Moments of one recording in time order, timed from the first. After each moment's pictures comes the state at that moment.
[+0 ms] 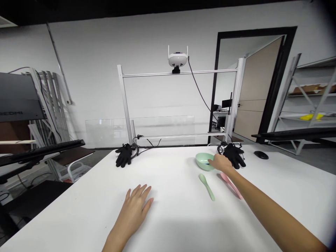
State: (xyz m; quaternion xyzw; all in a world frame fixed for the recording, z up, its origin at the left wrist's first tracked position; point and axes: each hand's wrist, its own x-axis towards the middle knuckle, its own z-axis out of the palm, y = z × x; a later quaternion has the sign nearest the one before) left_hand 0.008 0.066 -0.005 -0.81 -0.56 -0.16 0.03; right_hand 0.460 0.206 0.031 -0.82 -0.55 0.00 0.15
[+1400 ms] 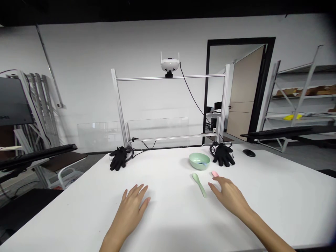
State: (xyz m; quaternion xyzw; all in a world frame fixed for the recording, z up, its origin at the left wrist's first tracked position) left_hand 0.017 0.065 0.001 -0.82 -0.55 -0.15 0.05; right_hand 0.431 0.046 -0.017 -0.73 -0.63 -0.03 0.26
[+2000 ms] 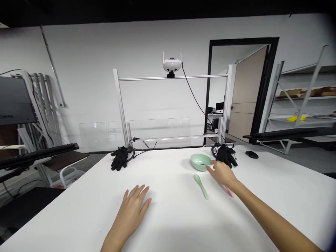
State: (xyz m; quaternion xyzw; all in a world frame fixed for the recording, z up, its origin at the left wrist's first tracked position) left_hand 0.016 0.066 -0.002 -0.82 -0.55 -0.16 0.04; right_hand 0.451 0.129 0.029 -0.76 -0.62 -0.05 0.18
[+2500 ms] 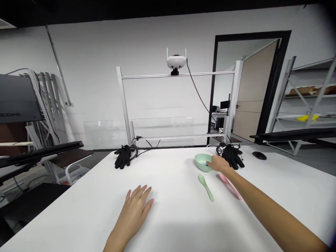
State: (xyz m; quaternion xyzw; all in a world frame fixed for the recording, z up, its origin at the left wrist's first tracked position) left_hand 0.015 0.065 0.001 -0.81 -0.56 -0.15 0.03; right_hand 0.457 0.209 0.033 -0.81 -0.58 0.03 0.09
